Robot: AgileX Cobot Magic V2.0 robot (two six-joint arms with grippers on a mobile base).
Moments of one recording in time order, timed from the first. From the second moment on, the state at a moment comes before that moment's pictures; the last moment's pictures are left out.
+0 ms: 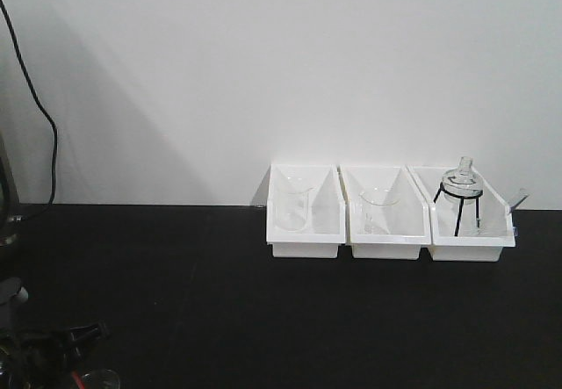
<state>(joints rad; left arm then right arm) -0.15 1.59 -0.76 -0.47 0.00 -0.17 0.02 0.70 -0.67 -0.04 0.69 0.06</state>
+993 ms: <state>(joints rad) -0.15 1.59 -0.76 -0.47 0.00 -0.17 0.02 0.44 -0.25 0.49 0.42 -0.65</state>
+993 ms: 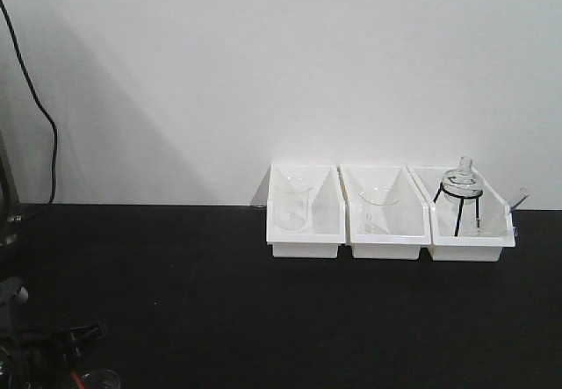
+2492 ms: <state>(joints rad) -0.15 1.59 -0.76 -0.47 -0.07 -0.13 0.48 1.23 -0.11 0.51 -0.66 -0.46</state>
